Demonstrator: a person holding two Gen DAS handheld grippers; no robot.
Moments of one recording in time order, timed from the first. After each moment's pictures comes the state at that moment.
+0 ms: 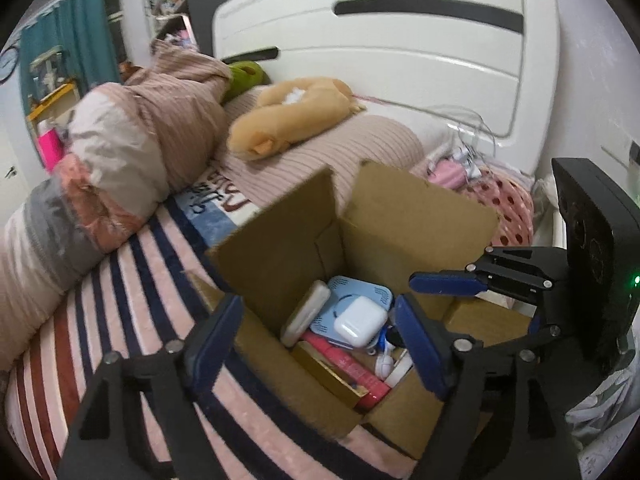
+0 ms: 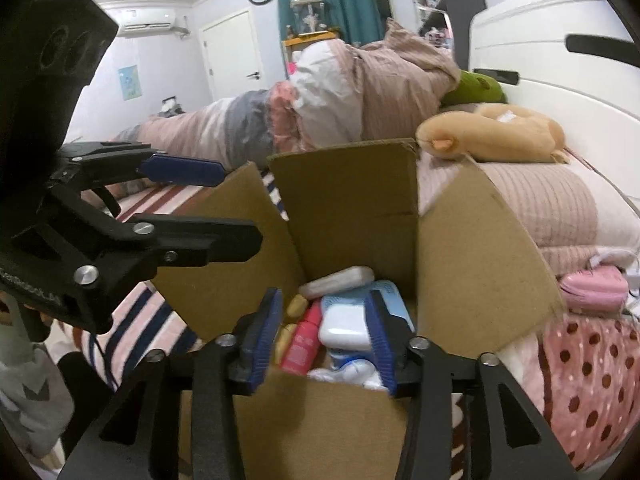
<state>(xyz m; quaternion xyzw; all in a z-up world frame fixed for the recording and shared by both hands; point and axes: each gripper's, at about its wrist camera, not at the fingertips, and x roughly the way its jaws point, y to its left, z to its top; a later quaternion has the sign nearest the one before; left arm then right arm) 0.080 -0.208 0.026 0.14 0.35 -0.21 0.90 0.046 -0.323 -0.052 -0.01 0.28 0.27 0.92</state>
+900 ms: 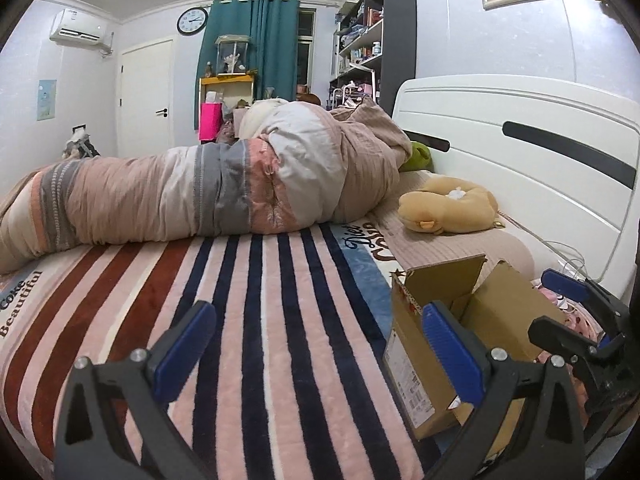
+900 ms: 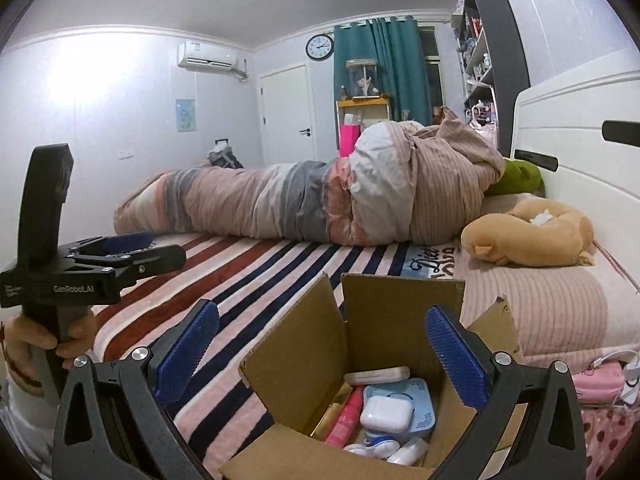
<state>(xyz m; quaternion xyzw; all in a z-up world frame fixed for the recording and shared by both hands) -0.005 -0.091 0.050 -0.04 0.23 0.04 0.97 0.022 -0.308 0.014 -0.03 0.16 0.34 0.93</state>
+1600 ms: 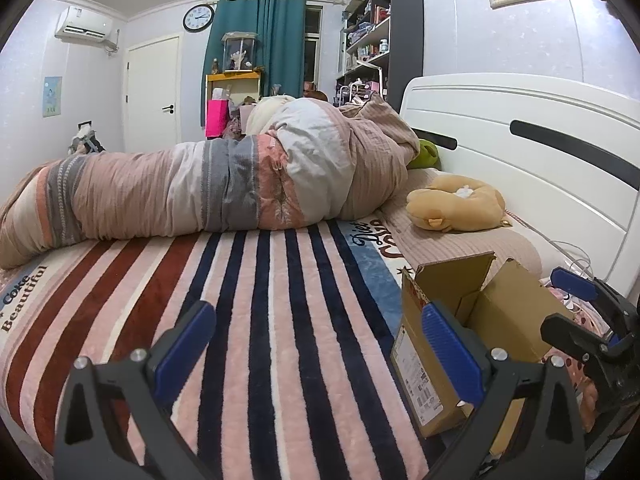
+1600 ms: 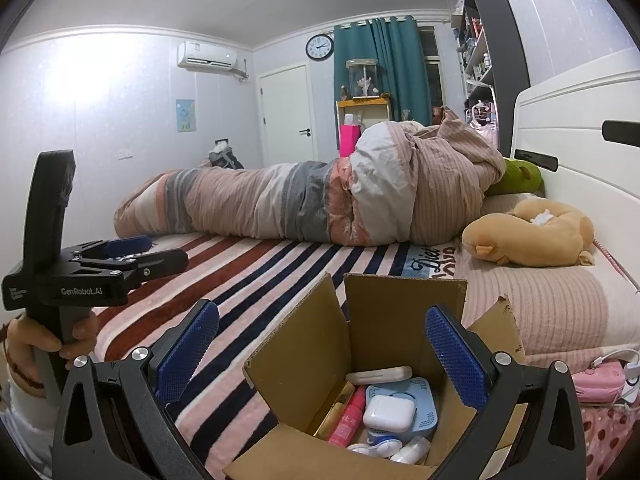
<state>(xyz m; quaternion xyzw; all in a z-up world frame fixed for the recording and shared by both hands) -0.005 -0.086 0.046 -0.04 0.24 0.05 0.97 0.021 -0.306 0.016 -0.03 0.16 0.34 0.93</state>
